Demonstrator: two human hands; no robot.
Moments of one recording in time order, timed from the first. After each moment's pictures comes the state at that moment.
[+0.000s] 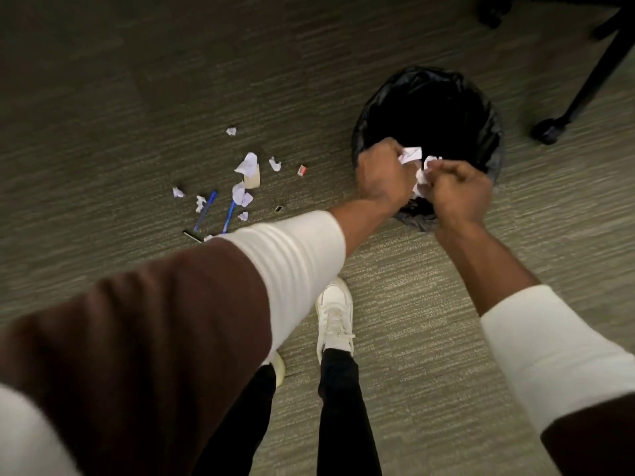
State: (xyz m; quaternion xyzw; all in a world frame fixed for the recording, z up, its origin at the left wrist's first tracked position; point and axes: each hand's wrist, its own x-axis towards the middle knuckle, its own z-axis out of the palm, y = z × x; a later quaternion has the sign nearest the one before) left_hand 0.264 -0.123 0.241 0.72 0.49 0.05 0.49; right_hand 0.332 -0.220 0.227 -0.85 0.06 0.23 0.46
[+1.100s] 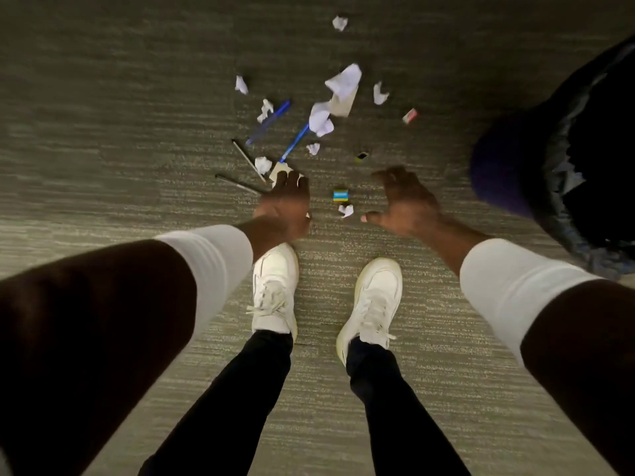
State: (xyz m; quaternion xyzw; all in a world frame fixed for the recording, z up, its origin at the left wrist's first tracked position) left_hand -0.068 -0.051 0.007 0.81 0.45 -0.28 0.24; right_hand 0.168 -0.118 0.021 -0.71 -0.55 0.42 -0.12
